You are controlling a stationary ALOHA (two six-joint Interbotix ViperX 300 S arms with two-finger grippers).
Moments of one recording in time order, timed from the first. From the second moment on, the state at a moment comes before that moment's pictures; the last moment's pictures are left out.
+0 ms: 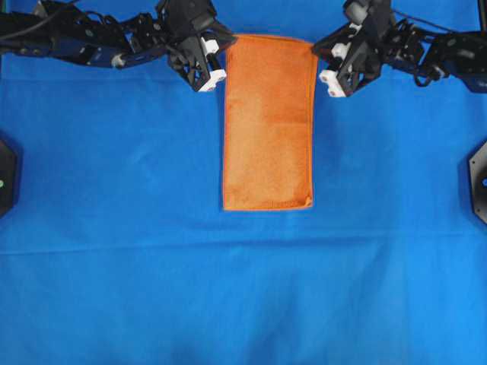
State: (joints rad) left arm 0.47 0.23 0.58 -0.03 -0.28 0.12; right arm -0.58 -0.02 0.87 -0.07 -0.23 0.20
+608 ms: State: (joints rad) left arm 0.23 0.06 0.73 -0.03 -0.22 0.11; right arm -0.33 -0.25 0.99 0.01 -0.11 0.20
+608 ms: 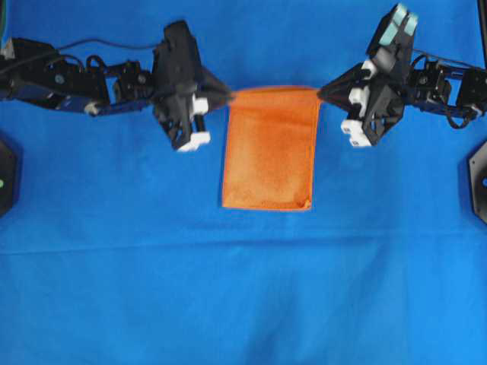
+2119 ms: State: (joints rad) left arm -0.03 0.13 0.75 -0.03 -0.19 0.06; right arm 0.00 -0.09 0.96 0.15 -0.09 0.20
